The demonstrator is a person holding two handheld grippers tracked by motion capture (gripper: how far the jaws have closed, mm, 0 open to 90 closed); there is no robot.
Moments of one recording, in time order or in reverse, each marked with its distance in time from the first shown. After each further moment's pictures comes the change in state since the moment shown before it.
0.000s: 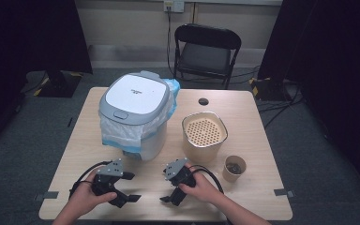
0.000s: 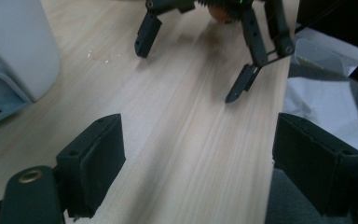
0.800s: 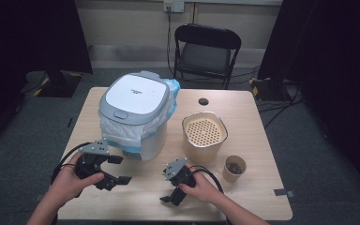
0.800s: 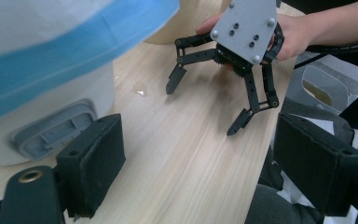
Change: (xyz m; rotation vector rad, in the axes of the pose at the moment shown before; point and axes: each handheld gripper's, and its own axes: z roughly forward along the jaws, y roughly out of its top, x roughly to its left) left arm 0.003 0.048 -0.059 -0.018 0.063 -0.068; right arm 0.000 0.000 0.000 -0.005 -0.002 -0.007
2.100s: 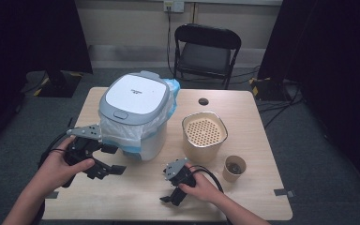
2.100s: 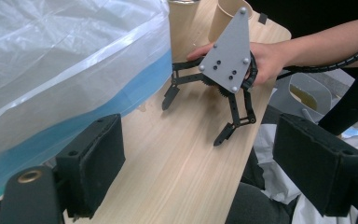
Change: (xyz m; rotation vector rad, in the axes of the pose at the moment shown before) left arm -0.002 0.038 -0.035 0.011 -0.024 -0.013; right arm 0.000 0.000 0.000 0.002 -0.001 0.004
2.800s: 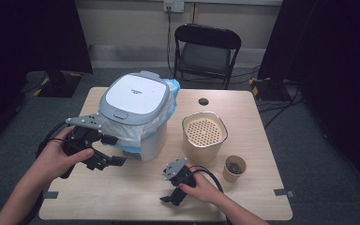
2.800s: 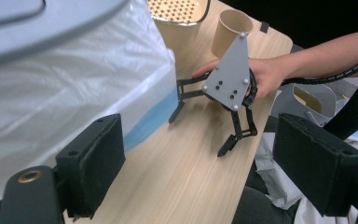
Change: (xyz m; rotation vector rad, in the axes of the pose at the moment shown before) left arm 0.000 0.028 -0.013 -0.002 0.025 0.029; right arm 0.000 0.000 0.000 0.001 0.002 0.003
